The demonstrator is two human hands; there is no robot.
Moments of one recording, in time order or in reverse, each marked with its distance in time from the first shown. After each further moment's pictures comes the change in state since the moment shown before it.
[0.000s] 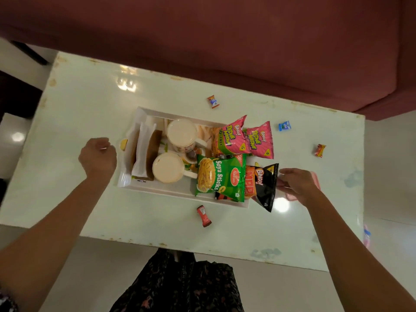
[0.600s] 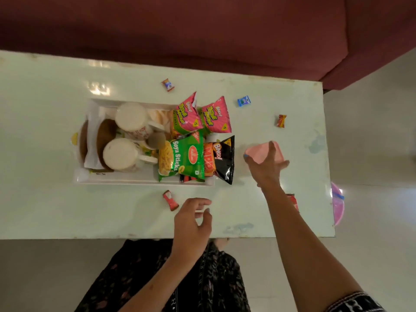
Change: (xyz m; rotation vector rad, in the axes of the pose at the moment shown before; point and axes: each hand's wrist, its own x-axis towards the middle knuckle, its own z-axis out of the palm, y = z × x) left_hand -0.313 0.023 0.073 -0.281 -0.658 0.332; right_hand -0.014 0.053 -0.015 -0.197 0.225 -0.128
